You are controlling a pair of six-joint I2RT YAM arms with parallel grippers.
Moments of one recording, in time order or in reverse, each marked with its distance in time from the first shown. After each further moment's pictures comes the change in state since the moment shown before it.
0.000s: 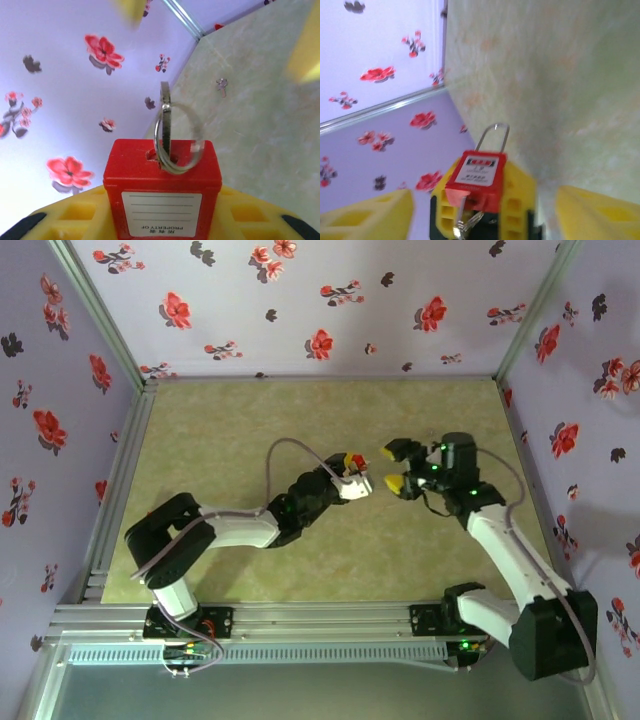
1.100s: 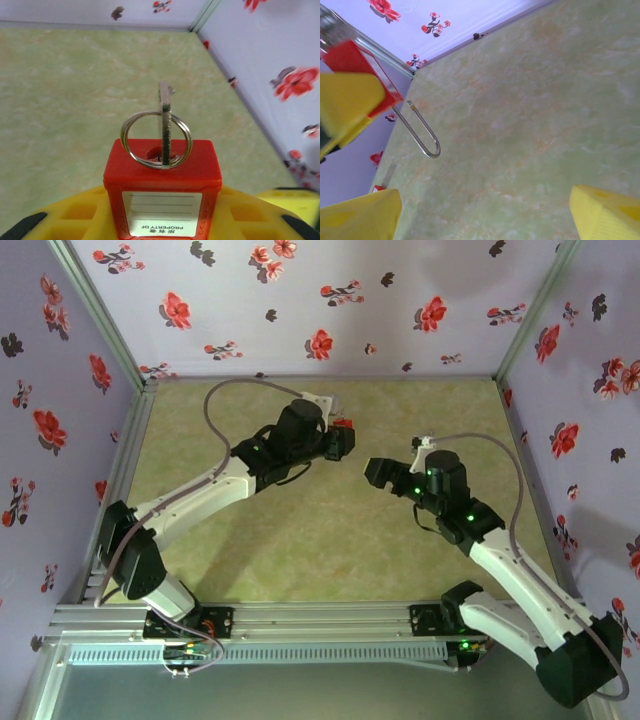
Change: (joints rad) left arm 0.155 -0.109 0.540 -1.011 0.258 -1.184; right arm 0.305 -0.171 -0.072 0.054 0.423 -0.709
